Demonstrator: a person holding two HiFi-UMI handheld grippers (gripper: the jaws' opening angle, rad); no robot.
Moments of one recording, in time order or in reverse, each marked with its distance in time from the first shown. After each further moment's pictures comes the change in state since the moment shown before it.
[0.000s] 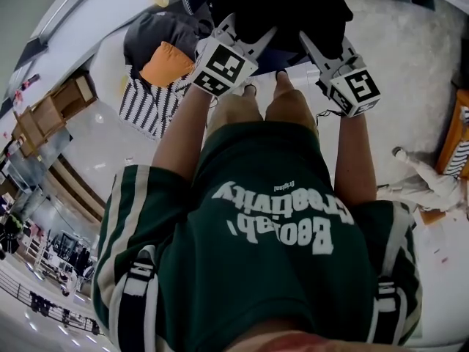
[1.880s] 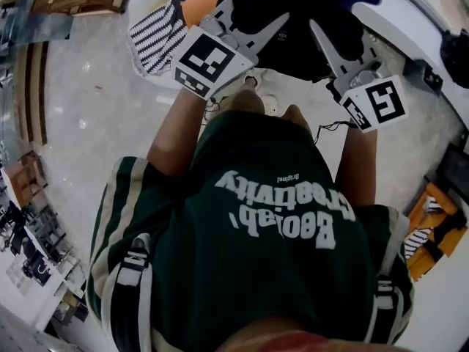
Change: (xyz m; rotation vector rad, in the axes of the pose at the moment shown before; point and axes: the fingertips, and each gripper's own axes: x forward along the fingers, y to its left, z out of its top) left arm -0.301 -0.318 0.068 -0.014 -0.308 0.565; right arm -0.247 0.353 0.046 -0.437 -0.227 0.488
